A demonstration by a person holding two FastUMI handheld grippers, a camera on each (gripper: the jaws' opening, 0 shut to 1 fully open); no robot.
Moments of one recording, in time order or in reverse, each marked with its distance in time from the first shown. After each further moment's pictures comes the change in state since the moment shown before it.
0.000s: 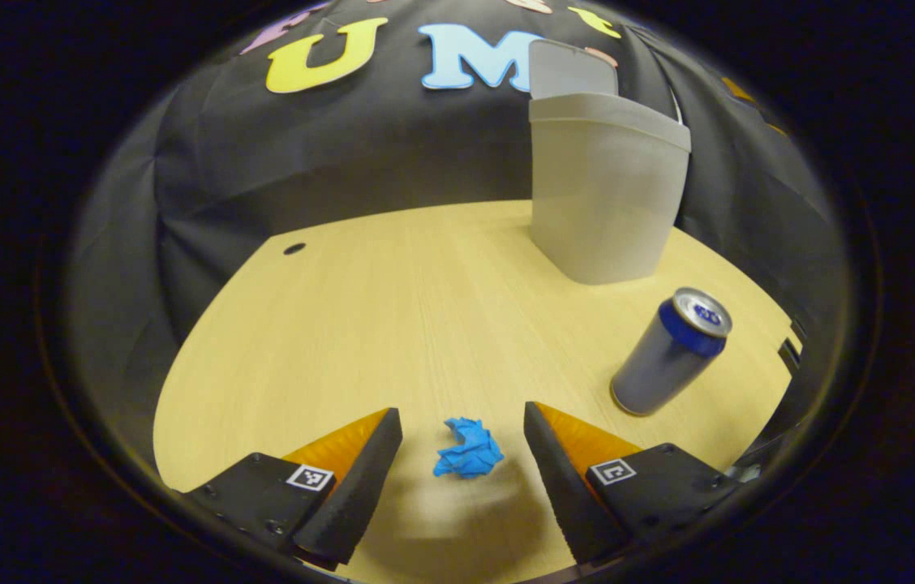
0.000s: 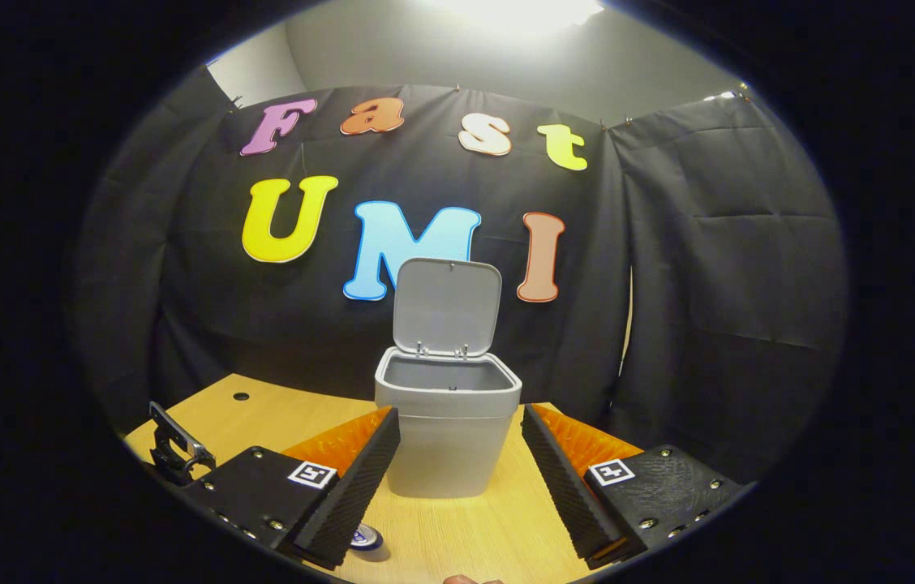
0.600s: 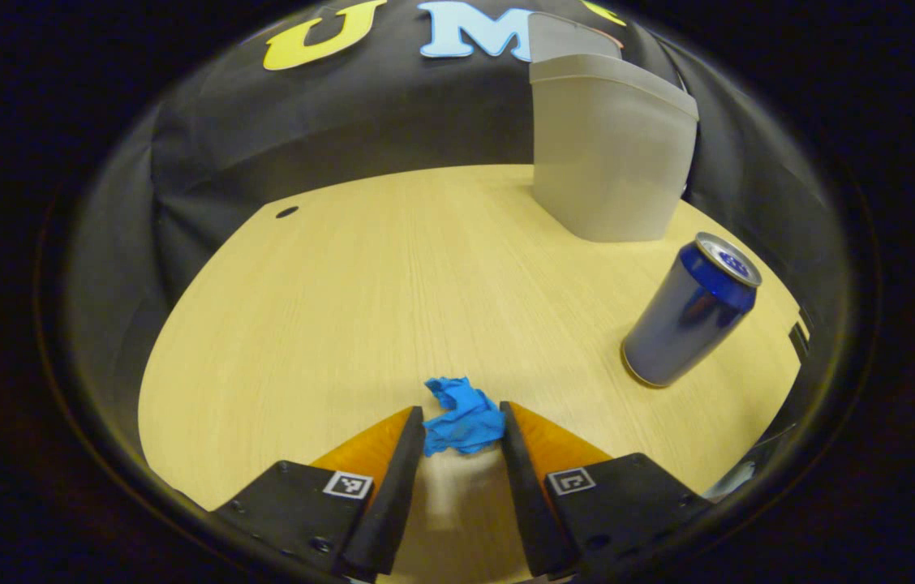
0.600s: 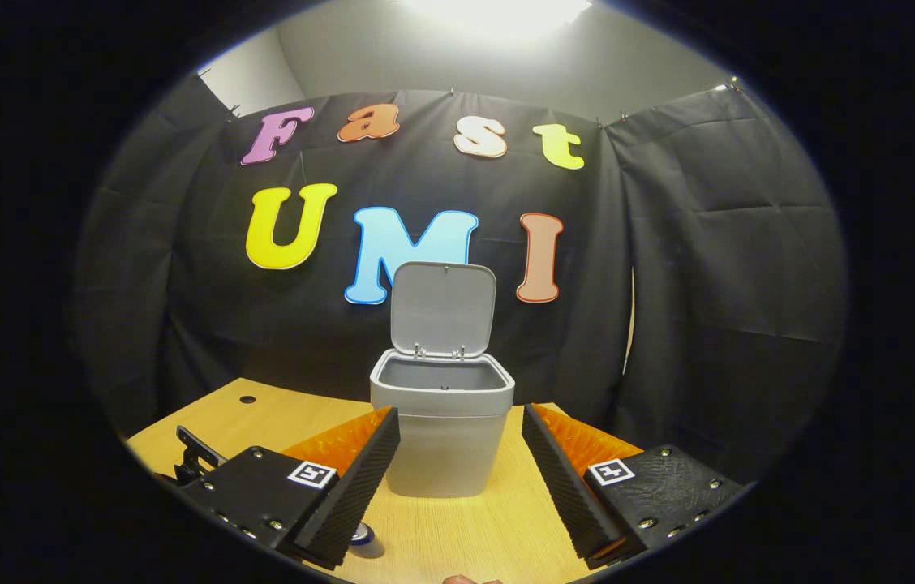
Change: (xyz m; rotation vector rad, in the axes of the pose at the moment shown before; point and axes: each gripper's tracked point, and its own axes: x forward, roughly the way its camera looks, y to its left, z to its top) left arm 0.014 -0.005 -0.029 -0.030 0.081 0.044; right arm 0.004 -0.018 0.001 0.029 -0.024 0.047
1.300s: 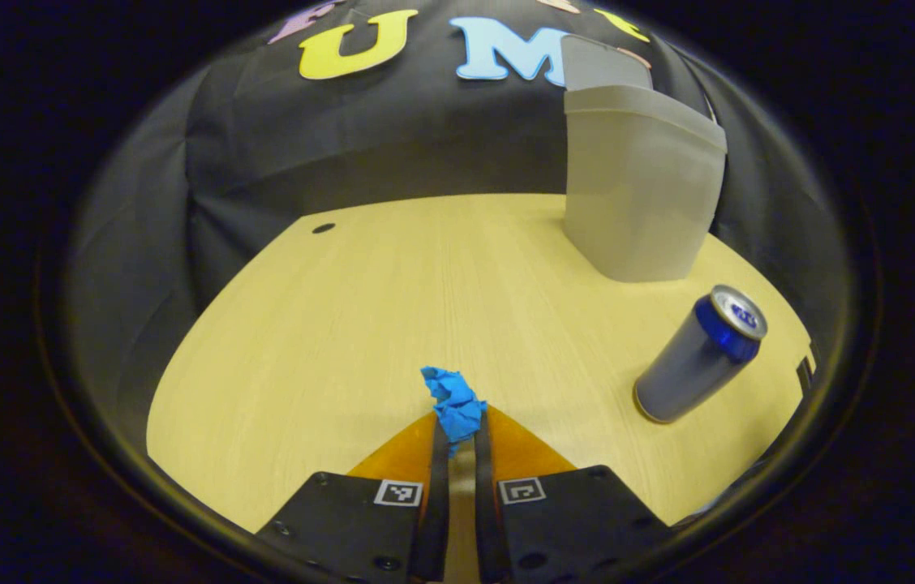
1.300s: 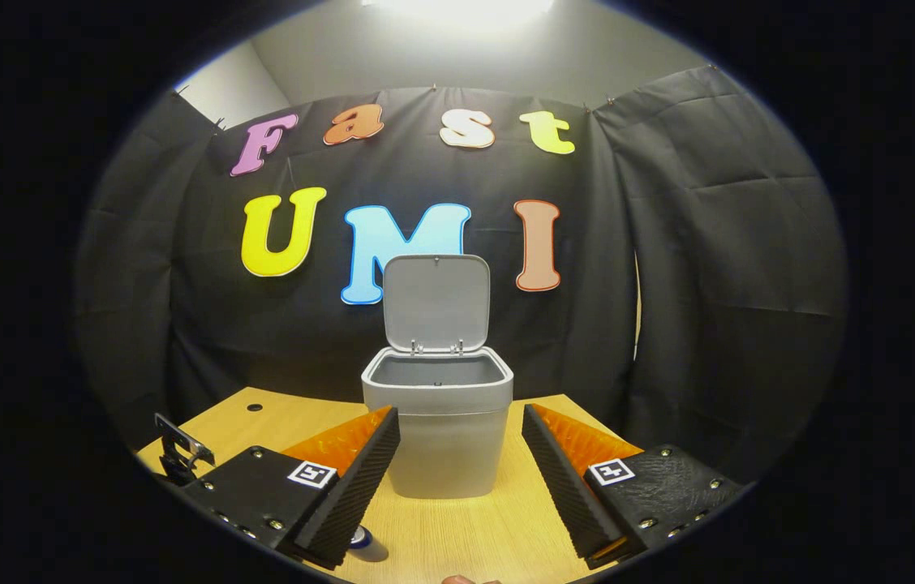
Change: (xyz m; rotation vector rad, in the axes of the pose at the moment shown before) left arm -0.021 0.016 0.045 -0.052 -0.131 0.084; right arm 0.017 -0.014 -0.009 0.071 -0.001 0.026
